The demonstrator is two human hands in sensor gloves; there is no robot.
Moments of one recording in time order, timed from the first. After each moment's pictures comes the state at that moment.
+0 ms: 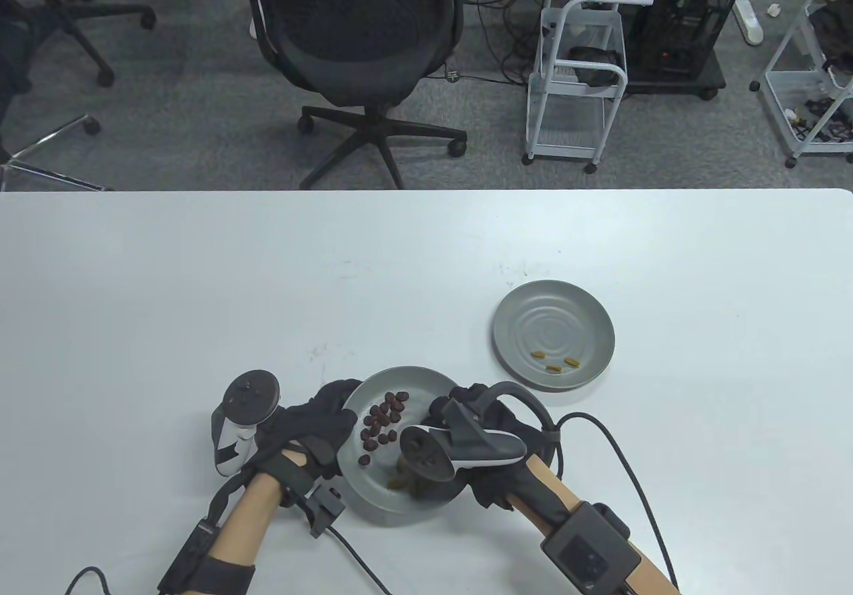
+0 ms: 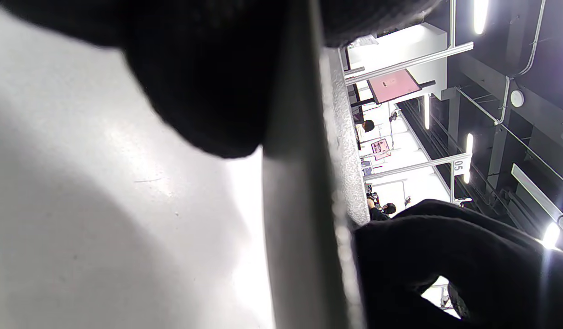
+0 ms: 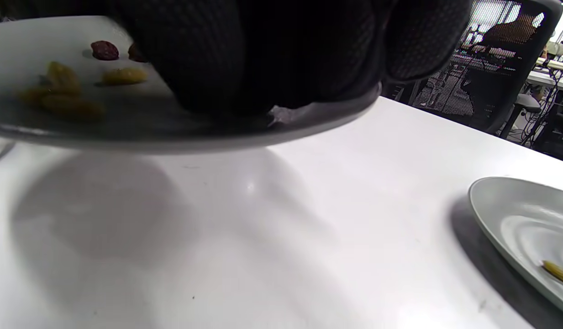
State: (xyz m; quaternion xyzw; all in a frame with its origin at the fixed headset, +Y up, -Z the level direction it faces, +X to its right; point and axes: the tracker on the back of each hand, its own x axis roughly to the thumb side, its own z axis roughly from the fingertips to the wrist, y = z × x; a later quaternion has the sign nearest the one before) left_hand -0.223 -0.758 -0.262 -0.20 -0.07 0.56 0.80; right_hand 0.009 -0.676 -0.225 -0.34 -0.08 -0.93 0.09
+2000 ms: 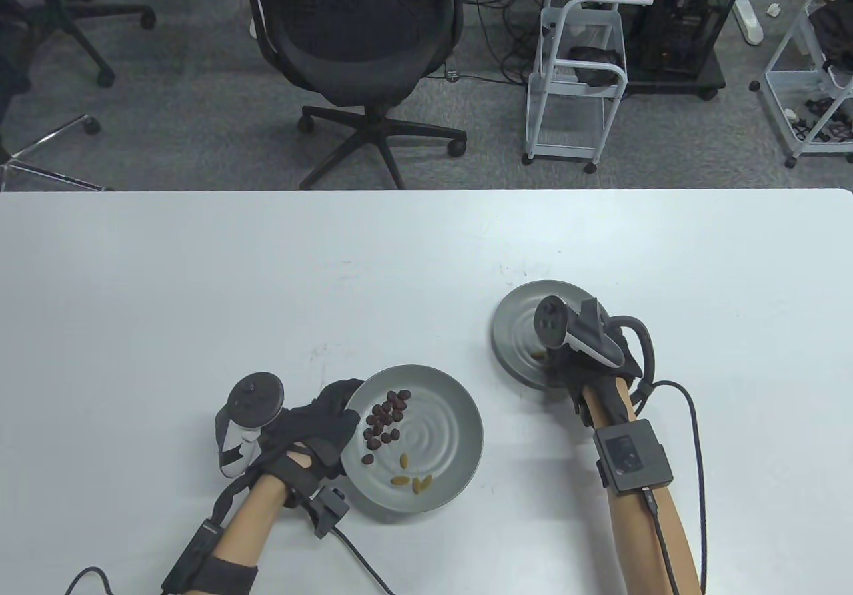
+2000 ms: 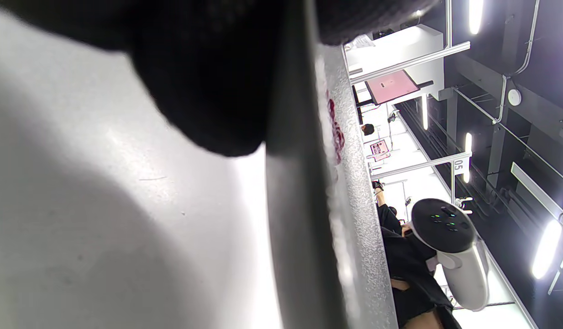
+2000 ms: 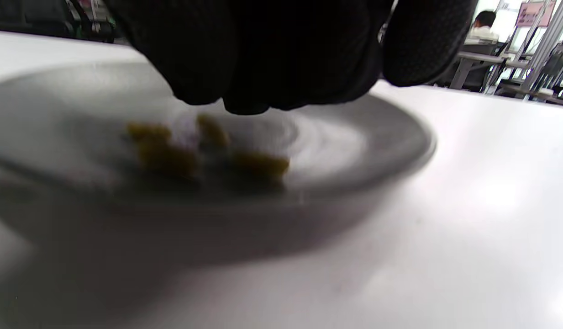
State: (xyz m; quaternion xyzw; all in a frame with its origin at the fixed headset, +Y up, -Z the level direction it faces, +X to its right) left_hand -0.219 -0.759 -0.260 -0.19 -0.08 0.56 0.81; right_hand 0.177 -0.729 -0.365 -0.01 -0.07 -1.00 0.03
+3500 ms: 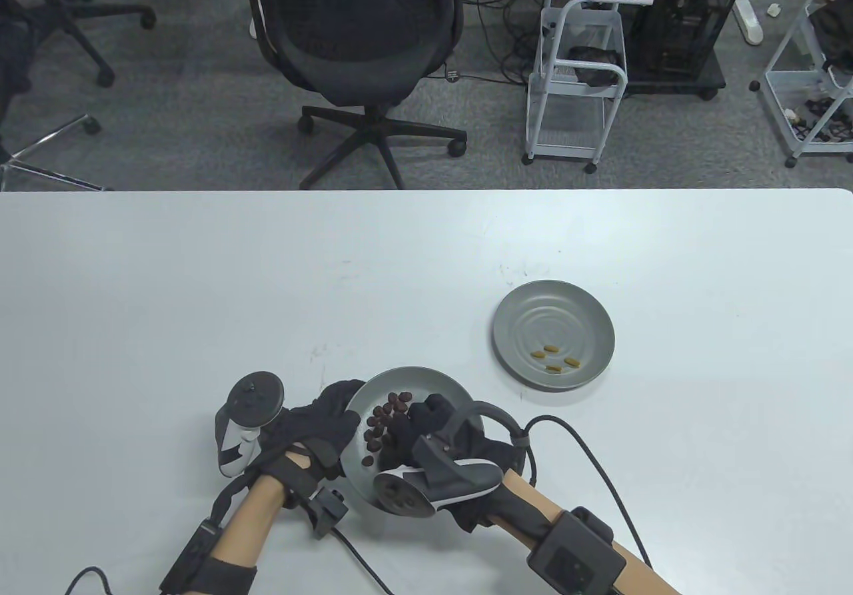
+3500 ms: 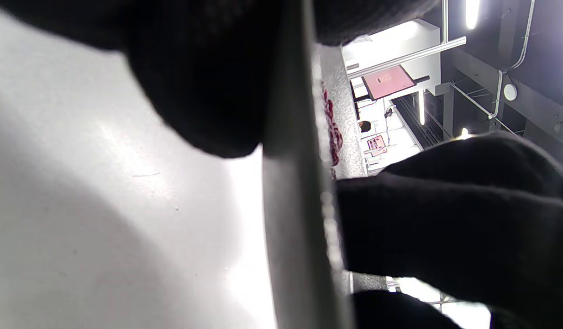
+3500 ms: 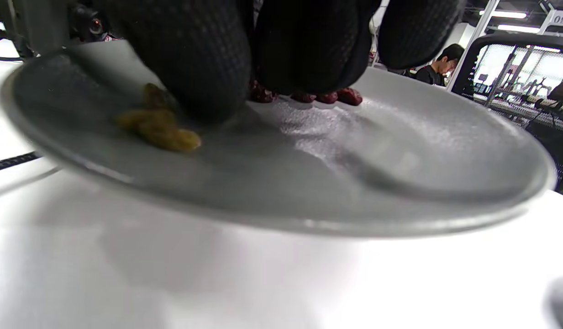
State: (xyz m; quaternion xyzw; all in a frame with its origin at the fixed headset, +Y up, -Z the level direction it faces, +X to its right) left_hand -0.219 -0.758 -0.261 -0.19 -0.08 0.55 0.81; right_hand -0.020 -0.676 -0.196 -0.43 -0.03 -0.90 0.11
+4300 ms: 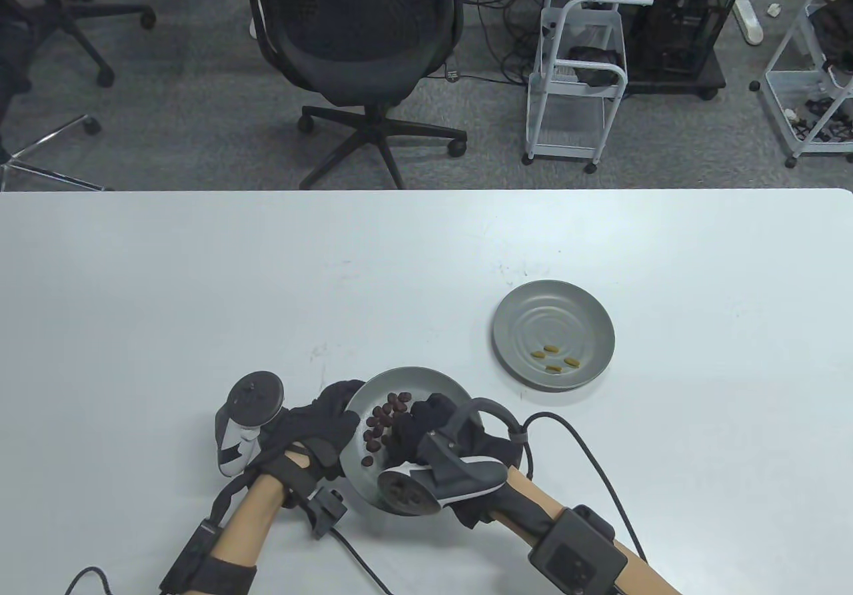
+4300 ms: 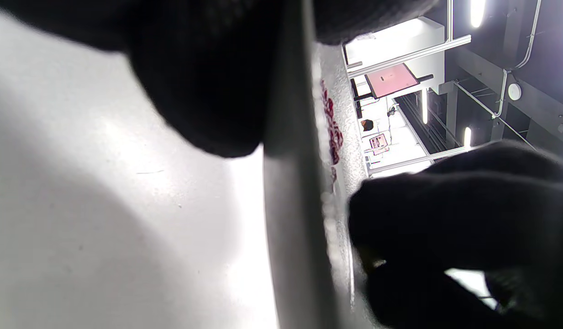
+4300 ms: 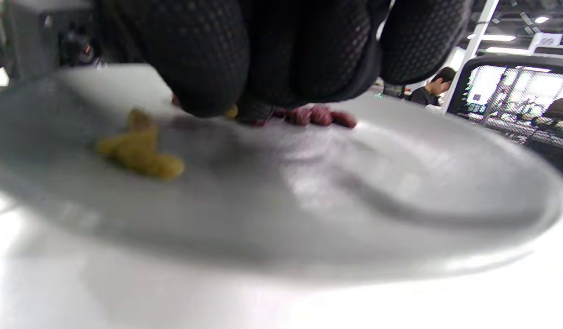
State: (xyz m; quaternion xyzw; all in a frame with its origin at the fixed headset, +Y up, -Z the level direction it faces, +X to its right) left_hand -0.219 -0.759 -0.261 -0.20 -0.08 0.56 0.80; right_hand -0.012 -0.662 -0.202 -0.43 0.03 -0.90 0.07
